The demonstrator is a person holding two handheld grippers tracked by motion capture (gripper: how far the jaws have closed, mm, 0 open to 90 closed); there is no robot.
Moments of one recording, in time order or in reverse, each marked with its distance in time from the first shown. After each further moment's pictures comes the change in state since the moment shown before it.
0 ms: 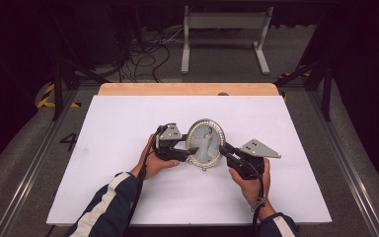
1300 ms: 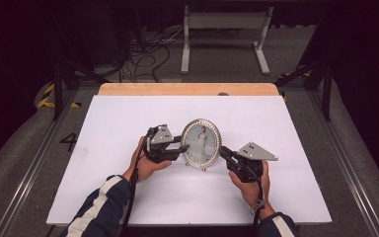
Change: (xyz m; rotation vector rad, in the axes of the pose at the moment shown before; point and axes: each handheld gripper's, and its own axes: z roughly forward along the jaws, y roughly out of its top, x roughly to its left) left arm -0.002 -0.007 -0.027 0.000 0.076 0.022; right arm 0.002 -0.009 0.002 0.026 0.006 -0.041
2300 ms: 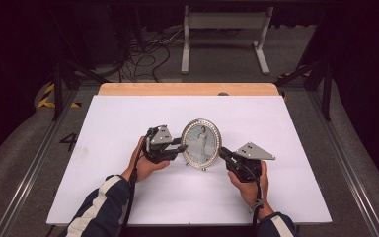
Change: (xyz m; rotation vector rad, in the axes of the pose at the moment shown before) left arm 0.002 -0.003 0.000 0.029 -0.006 0.018; right arm -0.001 -0.004 0.005 0.028 -0.008 0.011
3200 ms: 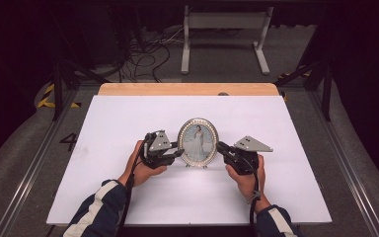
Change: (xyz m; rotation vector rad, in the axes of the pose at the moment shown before) left arm -0.011 -0.008 -0.010 0.024 0.034 0.023; right arm -0.009 0.007 0.016 -0.005 0.029 0.032
